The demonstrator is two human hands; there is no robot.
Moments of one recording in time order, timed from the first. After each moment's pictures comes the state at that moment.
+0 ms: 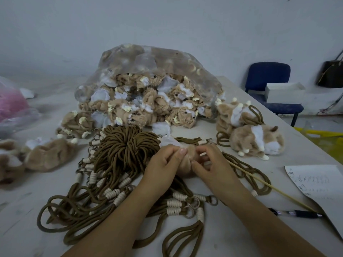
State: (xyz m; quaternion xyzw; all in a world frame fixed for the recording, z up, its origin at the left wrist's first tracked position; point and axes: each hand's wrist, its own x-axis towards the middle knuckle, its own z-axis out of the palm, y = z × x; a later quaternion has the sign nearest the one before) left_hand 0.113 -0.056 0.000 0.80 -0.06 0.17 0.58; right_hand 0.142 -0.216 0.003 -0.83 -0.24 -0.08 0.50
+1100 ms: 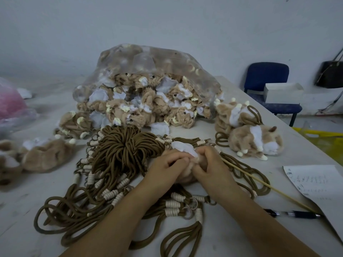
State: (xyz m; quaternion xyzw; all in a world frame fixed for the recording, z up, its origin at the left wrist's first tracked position) left_hand 0.106 -0.062 0.010 0.79 -0.08 0.07 0.61; right_hand 0.142 -0.215 -0.002 -0.84 -0.22 -0.08 0.49
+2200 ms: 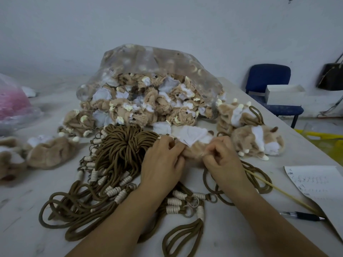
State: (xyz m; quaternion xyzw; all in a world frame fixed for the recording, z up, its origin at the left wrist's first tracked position) left_hand 0.113 -0.058 0.006 0.94 -0.06 0.29 0.17; right_hand 0.145 -0.223 0.011 -0.79 -0.24 -0.17 0.53
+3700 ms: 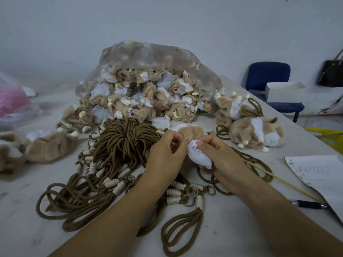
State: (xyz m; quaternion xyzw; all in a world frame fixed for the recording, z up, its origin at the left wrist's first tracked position) left_hand 0.105 -0.072 0.009 0.82 0.00 0.23 0.52; right_hand 0.144 -0.223 0.006 -0.65 -0.14 0.11 0.74
